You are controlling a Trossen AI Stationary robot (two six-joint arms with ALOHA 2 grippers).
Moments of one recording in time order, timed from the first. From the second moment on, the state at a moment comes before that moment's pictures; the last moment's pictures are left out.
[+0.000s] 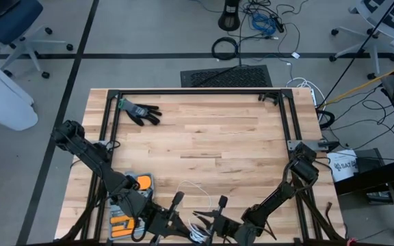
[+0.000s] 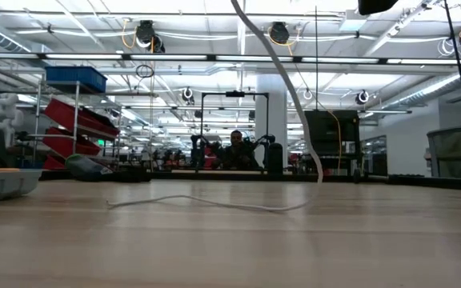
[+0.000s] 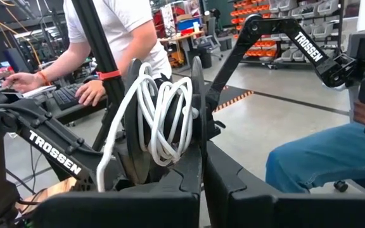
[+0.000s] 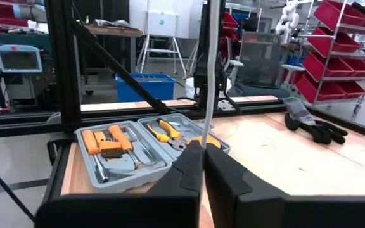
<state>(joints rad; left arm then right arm) -0.70 1.62 1.26 0.34 -0.17 0.24 0.79 2.22 1.31 0.92 1.17 -0.01</state>
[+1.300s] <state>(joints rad) -0.69 1.57 1.26 0.08 -0.27 0.03 1.05 2.22 1.64 0.61 1.18 -0.05</state>
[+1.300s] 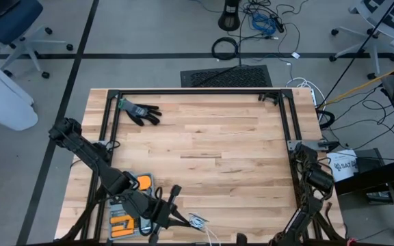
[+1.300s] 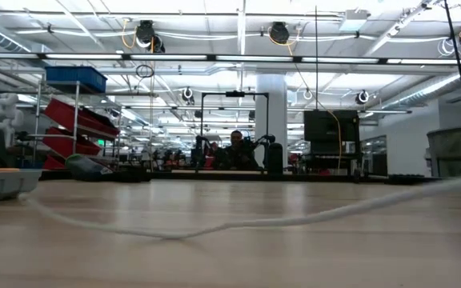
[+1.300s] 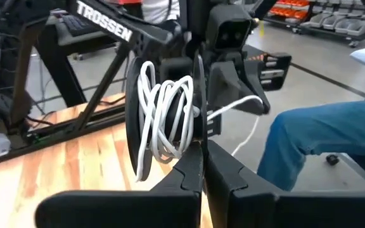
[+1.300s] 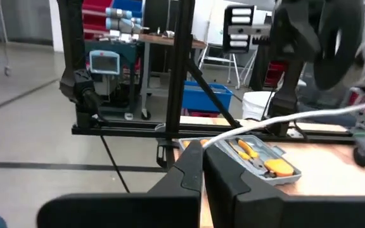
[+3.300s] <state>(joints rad) -0.69 1.62 1.26 0.08 0.10 -0.04 0.76 1.98 2.11 -0.50 0.70 -0.22</state>
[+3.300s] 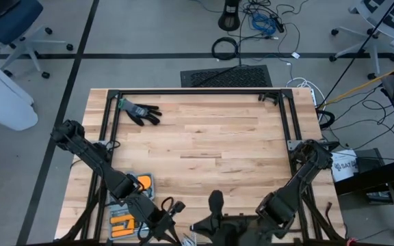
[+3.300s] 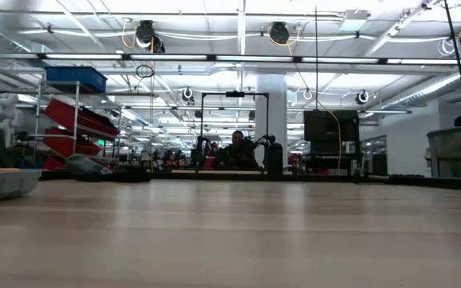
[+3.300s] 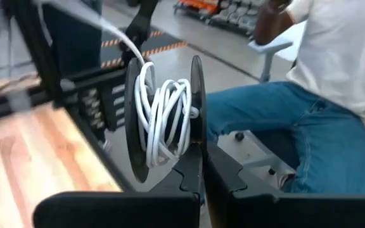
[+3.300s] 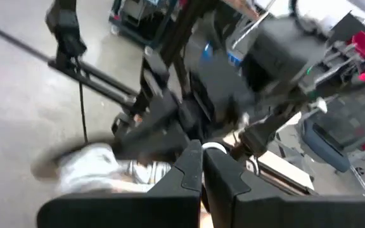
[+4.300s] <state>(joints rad) -0.67 1.62 1.32 0.14 0.15 0.27 0.58 1.97 2.11 -0.68 0.28 -0.14</state>
